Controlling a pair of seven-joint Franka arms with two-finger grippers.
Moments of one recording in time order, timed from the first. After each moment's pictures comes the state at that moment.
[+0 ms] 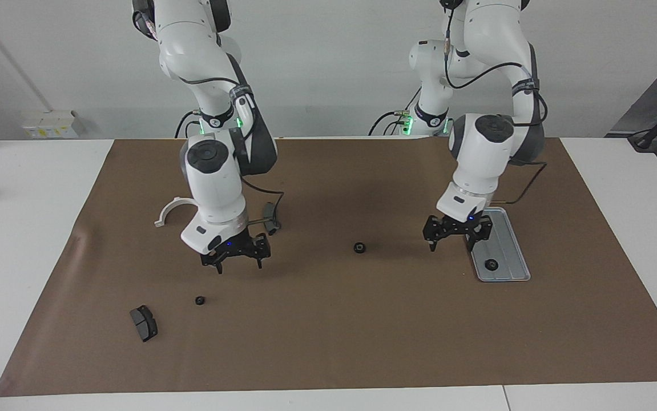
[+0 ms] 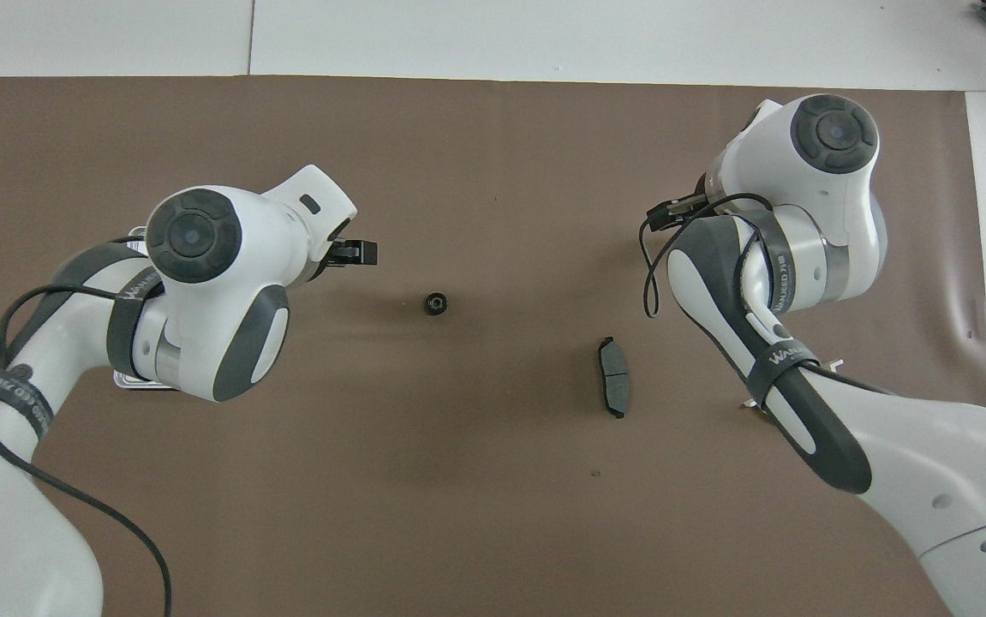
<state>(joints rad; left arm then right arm) -0.40 0.25 -0.01 -1.92 0.06 2.38 -0.34 0.21 0.48 -0.06 -1.62 -0.02 2.20 -0.08</state>
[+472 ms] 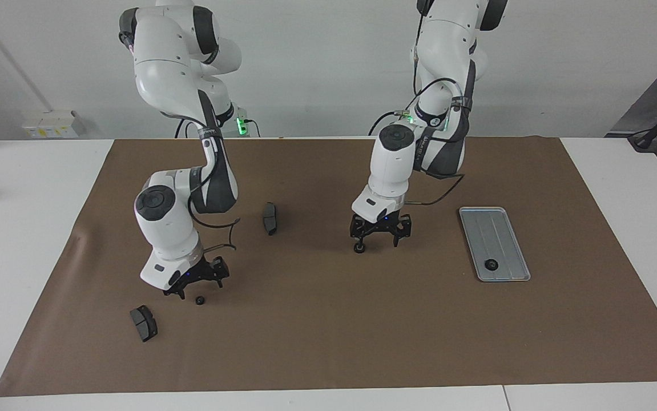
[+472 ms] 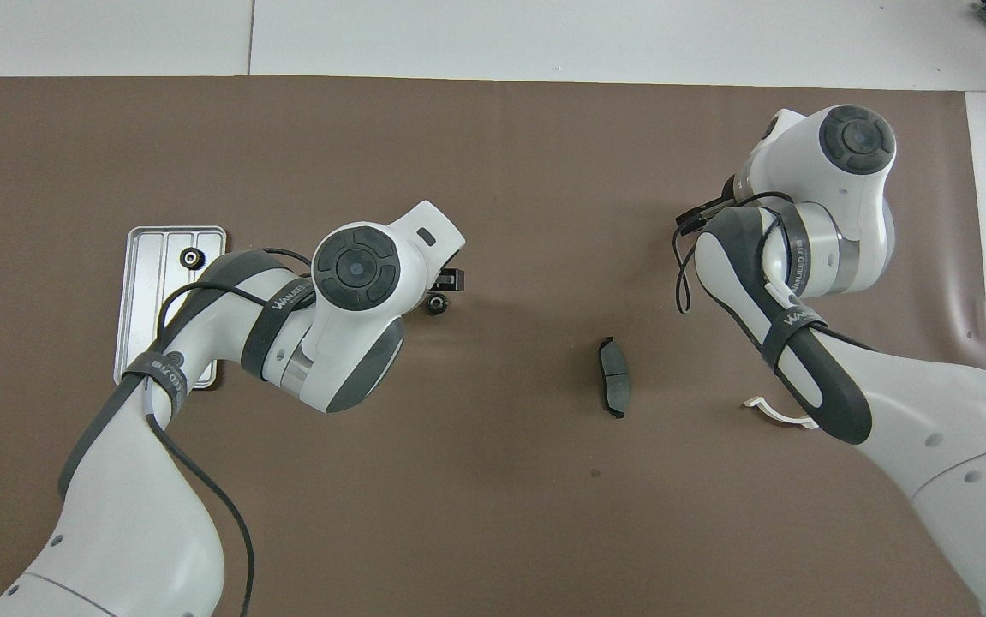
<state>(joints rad) -0.55 0.38 -0.01 -1.83 0.11 2.38 -0.53 0.14 0.58 -0.05 -1.61 0.00 2.29 -0.23</state>
